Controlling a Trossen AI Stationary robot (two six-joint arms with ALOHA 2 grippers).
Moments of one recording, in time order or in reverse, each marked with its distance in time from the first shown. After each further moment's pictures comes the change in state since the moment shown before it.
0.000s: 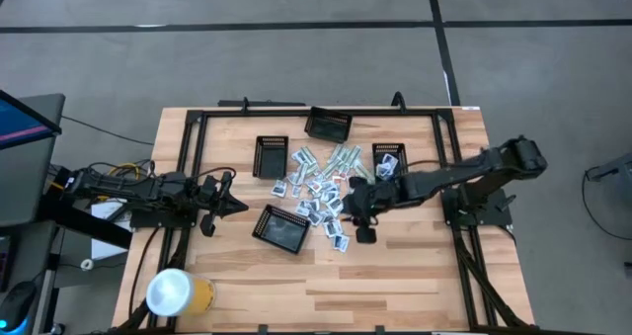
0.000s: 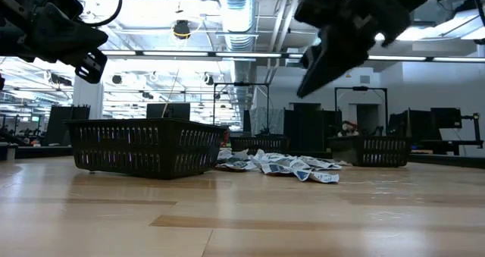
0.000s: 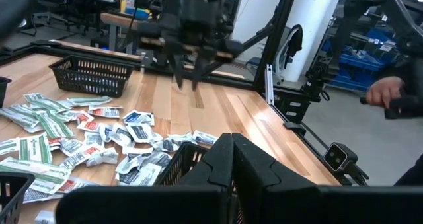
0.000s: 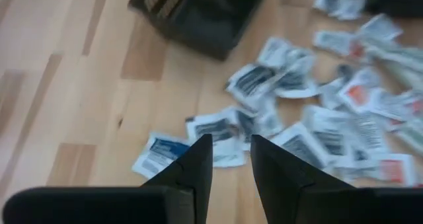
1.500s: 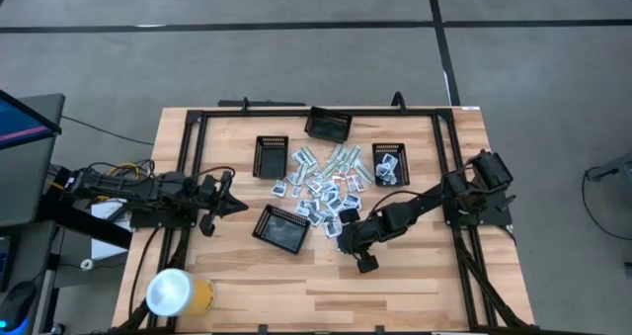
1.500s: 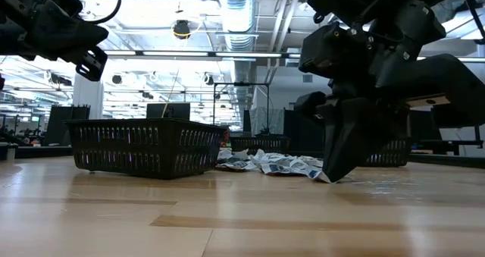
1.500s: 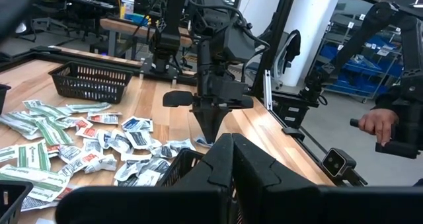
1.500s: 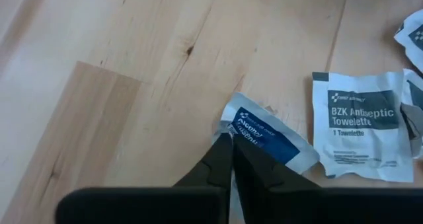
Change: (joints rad) left arm 0.000 0.000 0.000 0.022 0.000 0.000; right arm 0.162 0.336 0.004 0.107 -0.024 -0.076
